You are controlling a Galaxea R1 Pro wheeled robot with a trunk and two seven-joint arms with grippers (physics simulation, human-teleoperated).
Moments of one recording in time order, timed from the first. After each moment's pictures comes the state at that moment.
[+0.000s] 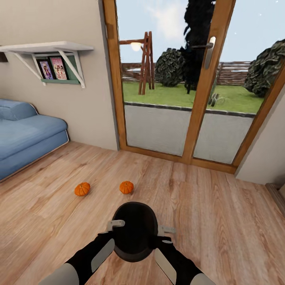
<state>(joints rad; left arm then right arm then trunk) -0.57 -0.01 -0.66 -0.64 0.79 0.33 0.48 -0.52 0.17 0.55 -0.57 -0.61 0.22 -0.43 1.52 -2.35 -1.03</state>
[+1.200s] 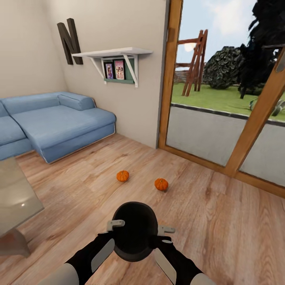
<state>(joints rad) -0.57 -0.01 -0.66 -0.64 0.79 0.33 0.48 -0.52 0.17 0.55 -0.57 -0.61 0.22 -0.43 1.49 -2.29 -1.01</state>
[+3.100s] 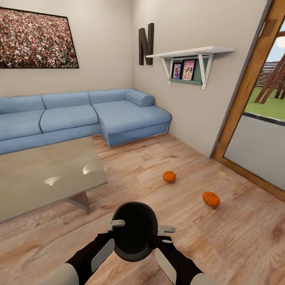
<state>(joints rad) -0.57 -0.01 -0.66 -0.64 0.79 0.33 0.48 -0.52 0.17 0.54 -0.58 -0.60 0.22 -0.43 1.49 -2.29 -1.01</state>
